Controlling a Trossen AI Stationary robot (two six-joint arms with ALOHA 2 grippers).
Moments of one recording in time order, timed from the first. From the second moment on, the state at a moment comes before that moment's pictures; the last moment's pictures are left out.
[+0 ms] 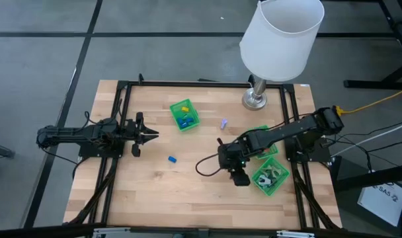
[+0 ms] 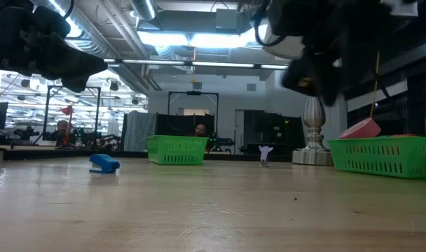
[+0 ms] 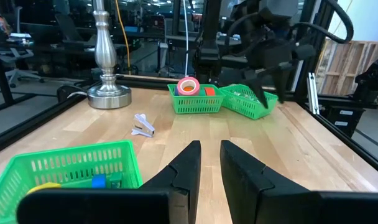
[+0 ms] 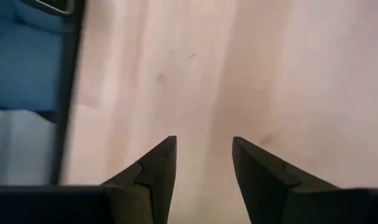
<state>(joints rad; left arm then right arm) 0.06 0.07 0.01 0.03 -0.01 -0.09 0.27 1.67 1.16 -0.68 -0.35 0.21</state>
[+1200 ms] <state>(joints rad) 0.06 0.07 0.01 0.03 -0.01 -0.09 -0.01 1.72 0.94 -0.42 0.51 -0.67</state>
